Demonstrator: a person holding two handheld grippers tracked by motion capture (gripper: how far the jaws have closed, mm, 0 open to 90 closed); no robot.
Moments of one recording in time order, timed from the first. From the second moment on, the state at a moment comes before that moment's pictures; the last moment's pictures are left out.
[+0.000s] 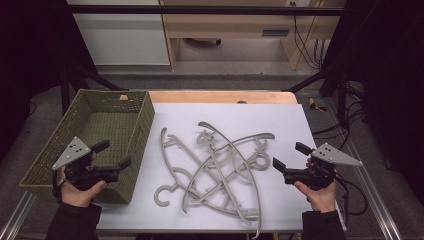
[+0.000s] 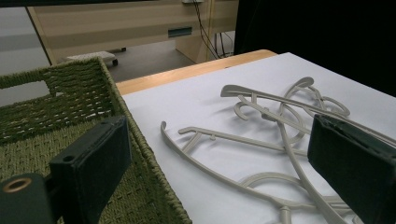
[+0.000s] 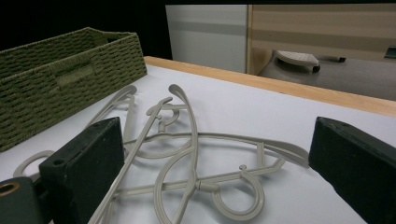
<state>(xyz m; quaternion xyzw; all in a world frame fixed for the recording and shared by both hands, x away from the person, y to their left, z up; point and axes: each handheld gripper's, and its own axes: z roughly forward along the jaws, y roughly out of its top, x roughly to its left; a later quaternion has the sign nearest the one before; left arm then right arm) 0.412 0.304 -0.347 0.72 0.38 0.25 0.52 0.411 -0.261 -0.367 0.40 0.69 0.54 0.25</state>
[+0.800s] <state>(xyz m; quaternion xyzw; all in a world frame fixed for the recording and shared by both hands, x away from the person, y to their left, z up) 0.409 0.302 -0.346 0.72 0.38 0.26 0.52 0.415 -0.232 -0.377 0.42 0.75 0.48 0.20</state>
